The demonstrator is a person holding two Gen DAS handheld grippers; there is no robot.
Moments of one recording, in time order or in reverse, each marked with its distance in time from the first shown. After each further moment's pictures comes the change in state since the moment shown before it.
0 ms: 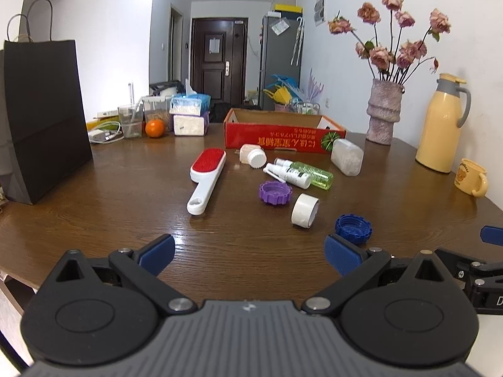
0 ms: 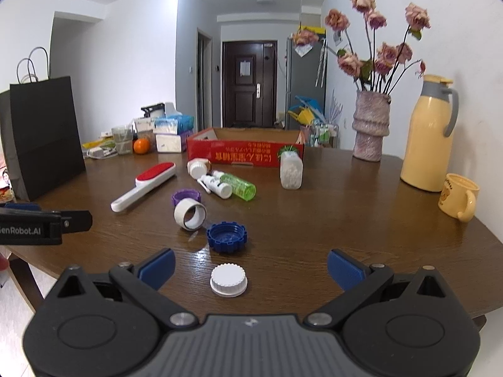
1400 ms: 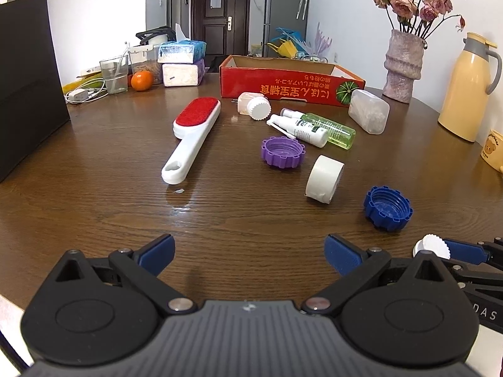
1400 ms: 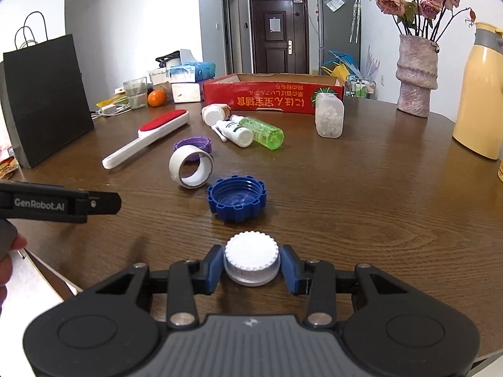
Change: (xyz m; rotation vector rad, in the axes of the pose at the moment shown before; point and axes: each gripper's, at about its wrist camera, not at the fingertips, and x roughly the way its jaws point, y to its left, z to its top) left arm 0.095 -0.010 -0.001 0.001 0.185 0.020; right arm 0.101 -0.014 -0.012 -0.009 0.169 0.142
